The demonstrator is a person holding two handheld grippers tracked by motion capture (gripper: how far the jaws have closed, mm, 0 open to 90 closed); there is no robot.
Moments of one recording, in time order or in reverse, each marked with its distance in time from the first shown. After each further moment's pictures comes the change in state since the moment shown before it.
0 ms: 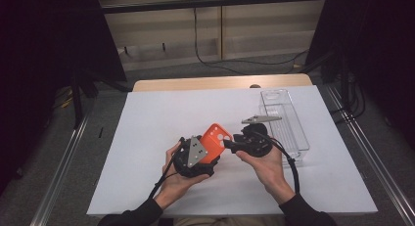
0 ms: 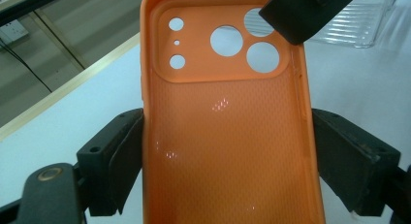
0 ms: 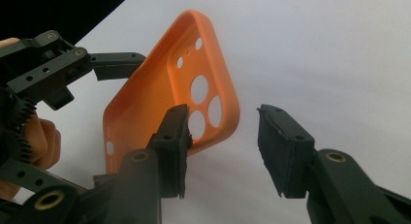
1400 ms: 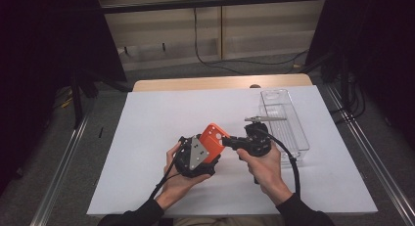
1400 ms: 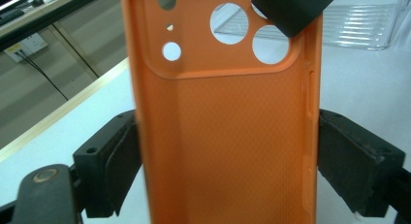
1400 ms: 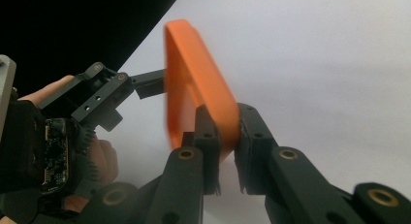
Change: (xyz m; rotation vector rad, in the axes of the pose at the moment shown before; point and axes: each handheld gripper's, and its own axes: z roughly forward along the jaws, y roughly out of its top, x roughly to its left) left arm -0.002 0.000 0.002 -0.026 0.037 0.023; right arm 0.002 0.000 -0.003 -0.047 0.126 0.156
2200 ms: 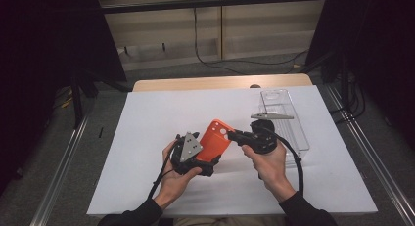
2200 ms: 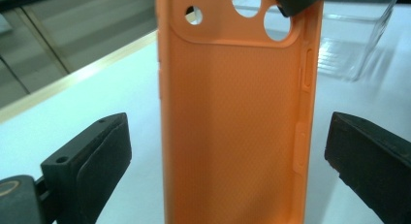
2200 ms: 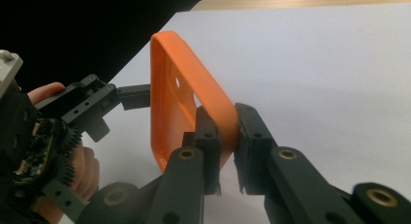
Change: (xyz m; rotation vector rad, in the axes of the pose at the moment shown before) left arm 0.016 -0.002 -0.001 -0.059 -0.109 -0.161; right arm -0.006 0.006 -0.012 -0.082 -0.047 -0.064
